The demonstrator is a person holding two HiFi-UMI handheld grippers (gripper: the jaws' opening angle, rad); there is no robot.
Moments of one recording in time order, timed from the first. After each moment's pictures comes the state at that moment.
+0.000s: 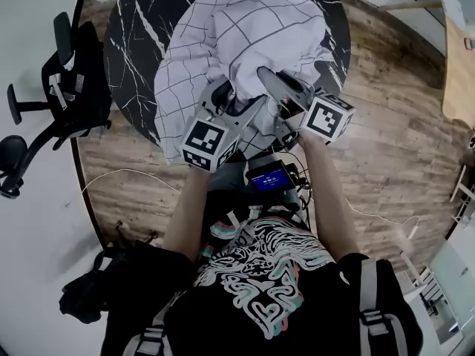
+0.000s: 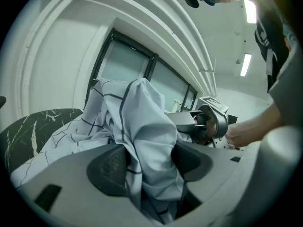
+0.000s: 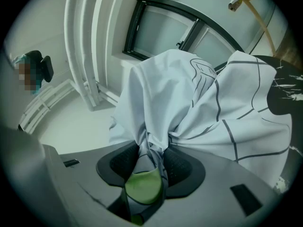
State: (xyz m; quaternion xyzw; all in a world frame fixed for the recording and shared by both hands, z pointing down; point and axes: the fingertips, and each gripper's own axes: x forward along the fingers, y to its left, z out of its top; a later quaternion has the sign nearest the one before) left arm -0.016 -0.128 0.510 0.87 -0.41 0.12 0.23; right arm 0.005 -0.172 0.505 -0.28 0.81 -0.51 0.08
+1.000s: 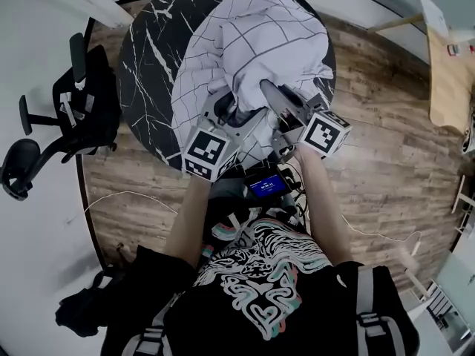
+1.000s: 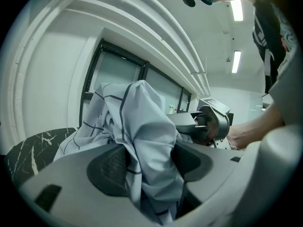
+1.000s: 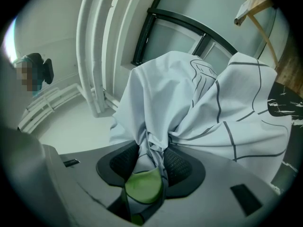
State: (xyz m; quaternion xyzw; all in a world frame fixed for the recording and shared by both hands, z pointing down) left arm -0.007 -0.141 0.446 0.90 -0.40 0.10 0.18; right arm 0.019 -0.184 0.436 -0.30 0.82 -0.47 0.13
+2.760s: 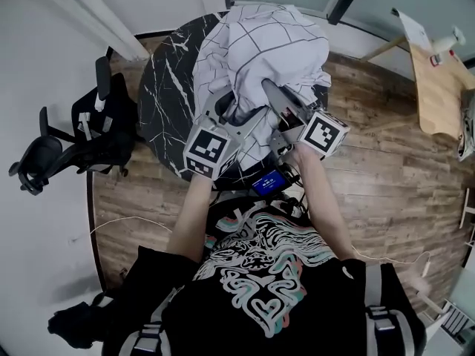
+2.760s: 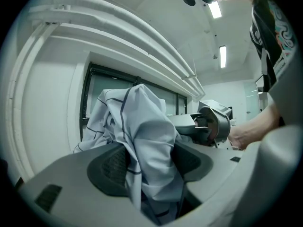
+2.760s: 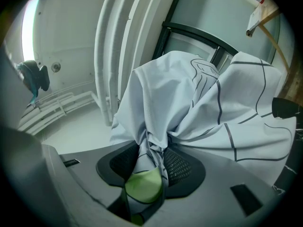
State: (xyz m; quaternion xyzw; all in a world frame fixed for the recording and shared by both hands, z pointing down) left arm -0.010 -0.133 0.333 0.91 -0.40 0.08 0.06; right arm 0.017 -0.173 0.317 -0.28 0.85 -0.40 0.21
